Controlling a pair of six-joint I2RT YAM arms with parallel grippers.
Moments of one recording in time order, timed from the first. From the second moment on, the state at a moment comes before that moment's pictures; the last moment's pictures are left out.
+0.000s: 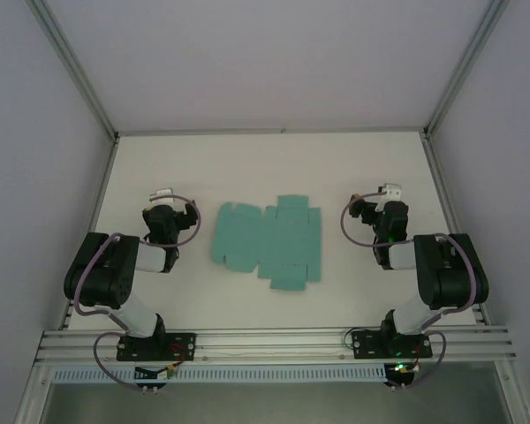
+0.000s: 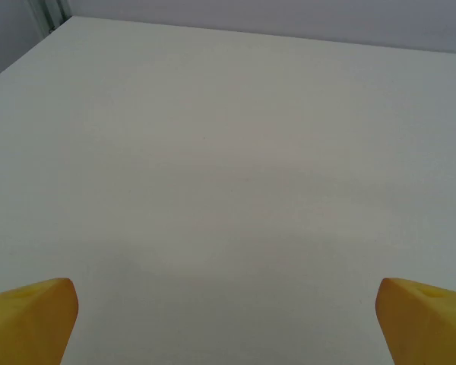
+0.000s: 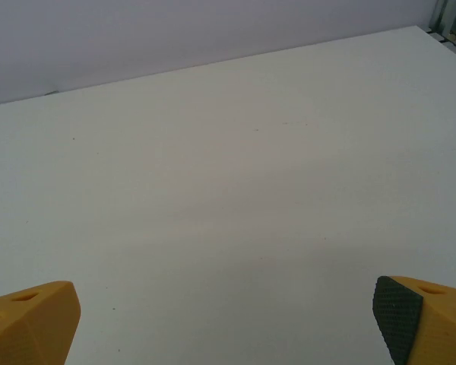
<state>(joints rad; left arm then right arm) -0.09 1.62 0.41 0.83 -0.25 -0.14 0.03 1.58 0.40 0.86 0.02 0.13</state>
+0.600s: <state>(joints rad) -0.09 1.61 0.41 0.81 -0.24 -0.14 0.04 1.57 0.39 0.84 0.03 0.15</state>
